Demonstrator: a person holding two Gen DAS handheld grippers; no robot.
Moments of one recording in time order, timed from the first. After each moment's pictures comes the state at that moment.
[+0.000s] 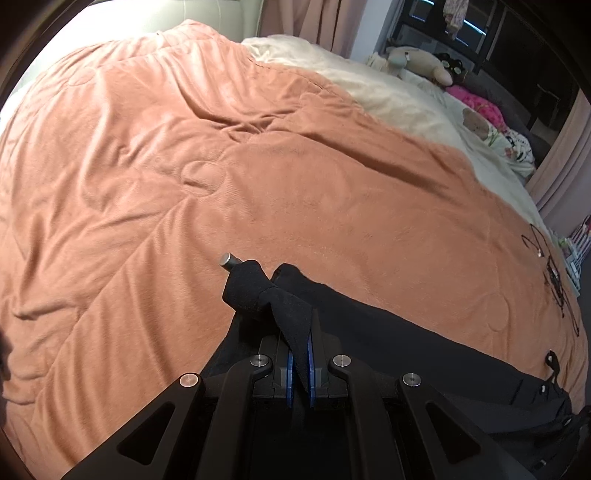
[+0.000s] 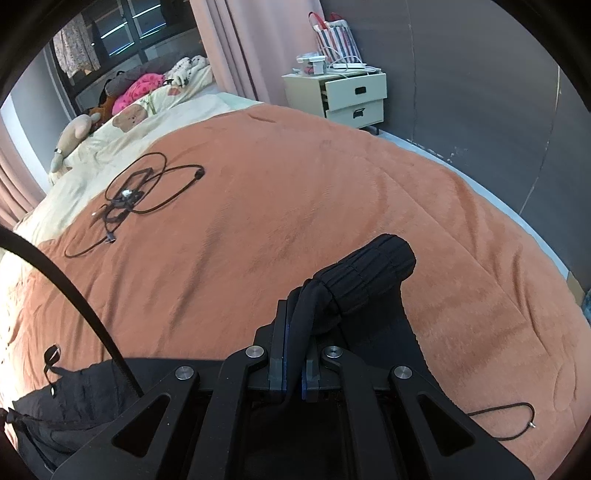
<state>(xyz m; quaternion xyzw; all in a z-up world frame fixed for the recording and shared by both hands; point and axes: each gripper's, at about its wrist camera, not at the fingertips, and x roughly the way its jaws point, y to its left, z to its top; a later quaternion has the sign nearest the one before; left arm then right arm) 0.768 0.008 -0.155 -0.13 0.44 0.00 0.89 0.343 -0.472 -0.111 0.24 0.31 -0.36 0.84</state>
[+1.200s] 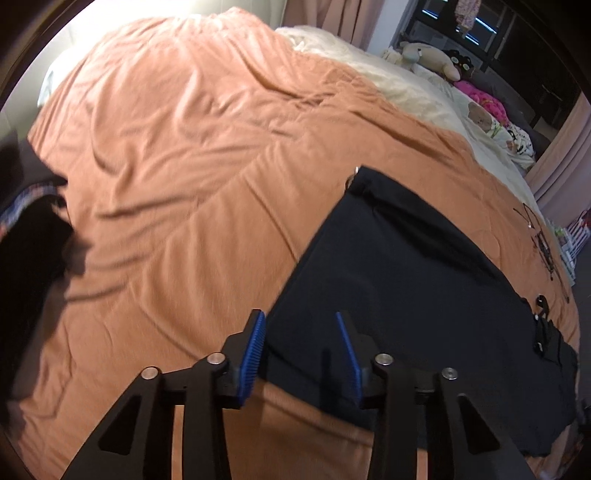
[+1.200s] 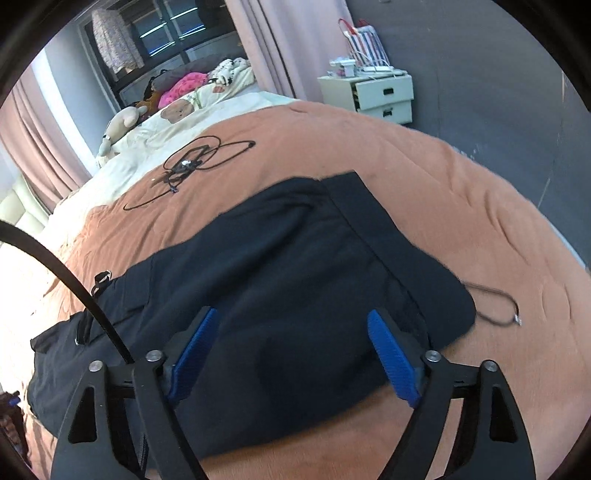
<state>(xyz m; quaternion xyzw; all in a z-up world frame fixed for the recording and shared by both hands) 0.627 0.077 -0.147 -0.15 0.48 0.01 0.87 0.217 -0.398 -0.105 0.25 0.30 -0.28 0.88</state>
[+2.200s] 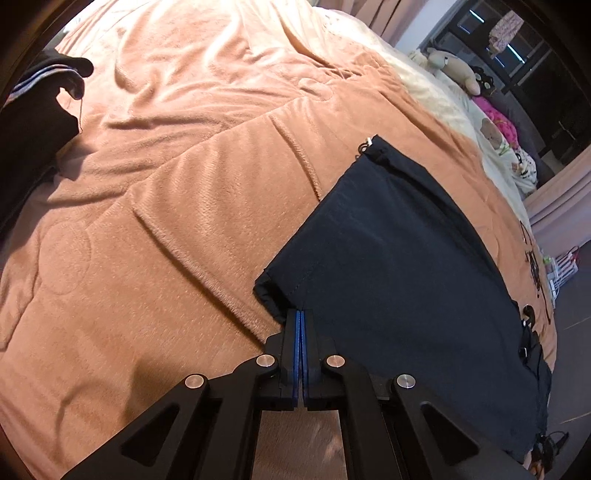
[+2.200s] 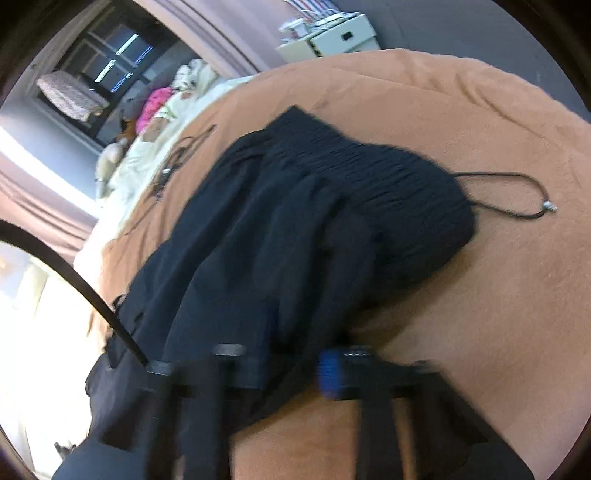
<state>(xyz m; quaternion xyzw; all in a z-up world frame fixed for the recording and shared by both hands) 0.589 0.092 -0.186 -0.23 0.49 0.01 0.84 0.171 -0.449 -0.152 0.41 0.28 -0.26 0.83</state>
